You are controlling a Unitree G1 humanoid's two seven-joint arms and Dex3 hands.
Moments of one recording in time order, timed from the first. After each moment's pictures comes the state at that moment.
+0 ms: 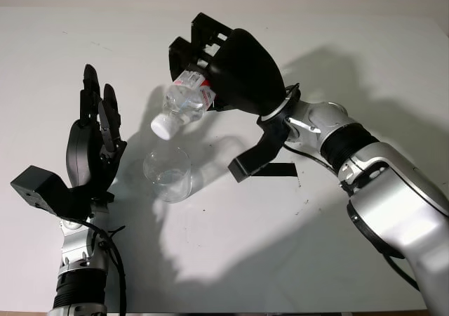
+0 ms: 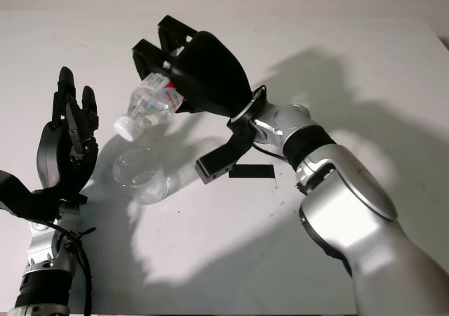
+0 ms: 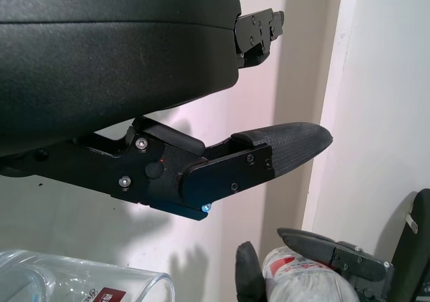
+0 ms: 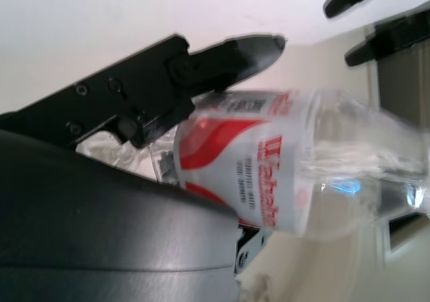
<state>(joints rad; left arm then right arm) -0.31 0.18 0.28 0.32 -0.34 -0.34 -0.30 -1.20 -0.31 0.62 1.15 -0.77 -0.76 -0.77</state>
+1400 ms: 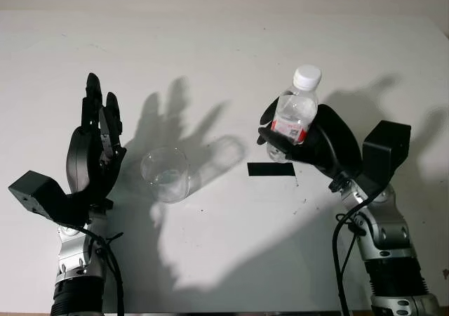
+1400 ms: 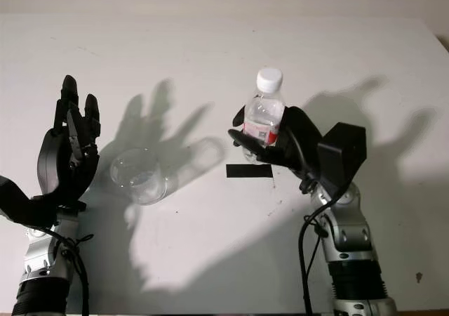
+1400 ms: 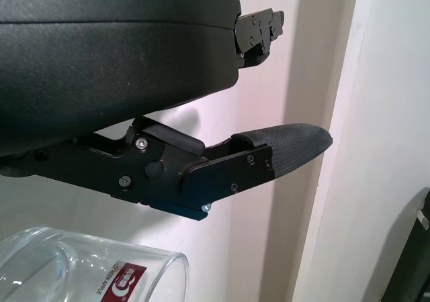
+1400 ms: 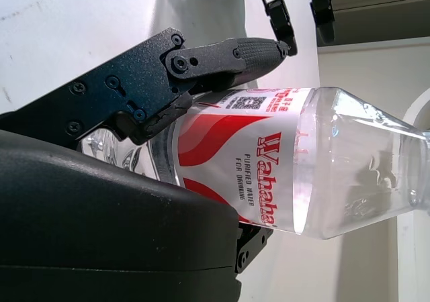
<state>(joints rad) -0.25 0.18 0.28 0.26 -0.37 -0.28 -0.33 -0.30 -0.24 -0.01 0.09 0.18 0.06 0.38</state>
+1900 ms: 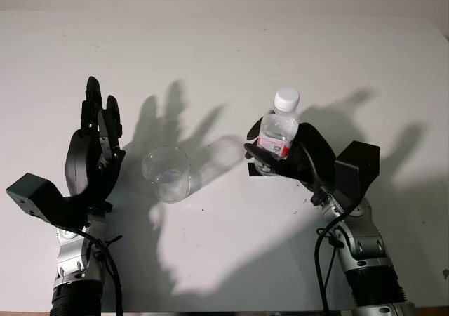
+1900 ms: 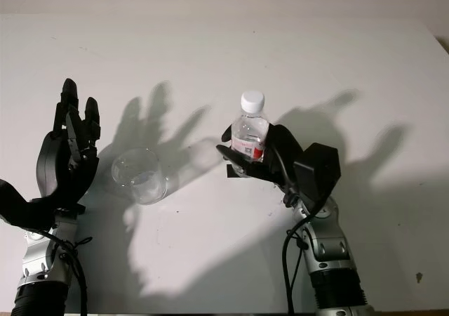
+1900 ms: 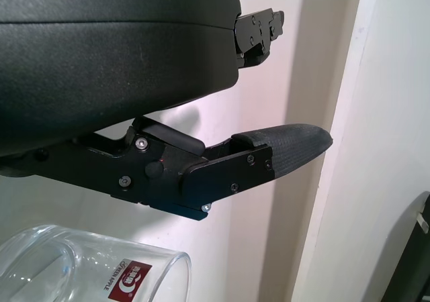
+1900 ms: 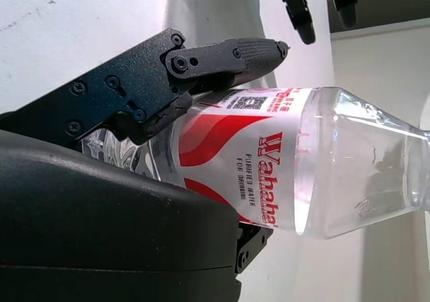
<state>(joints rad) -0.24 0.18 0.29 0.25 -0.37 -0.27 -0.32 -0.32 -0.17 0.01 0.21 0.13 -0.01 0.32</state>
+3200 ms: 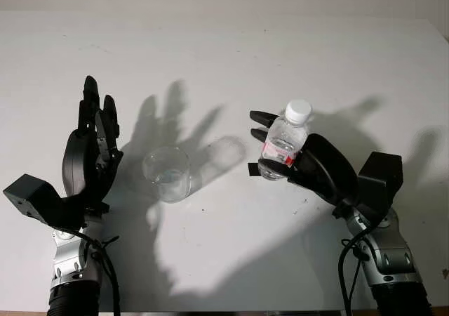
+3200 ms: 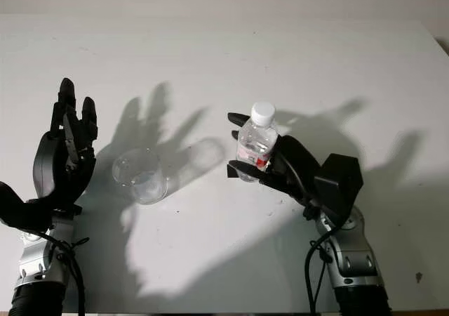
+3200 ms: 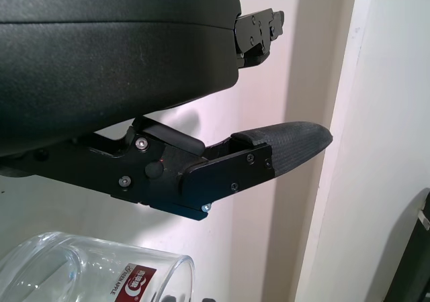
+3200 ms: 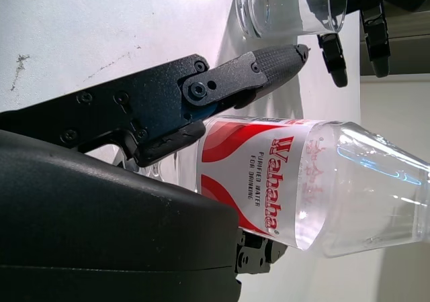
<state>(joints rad) -0.24 0.19 0.30 0.26 -0.36 -0.28 -0.34 -0.20 -0.29 0.00 0.07 0.13 0.02 0.50</state>
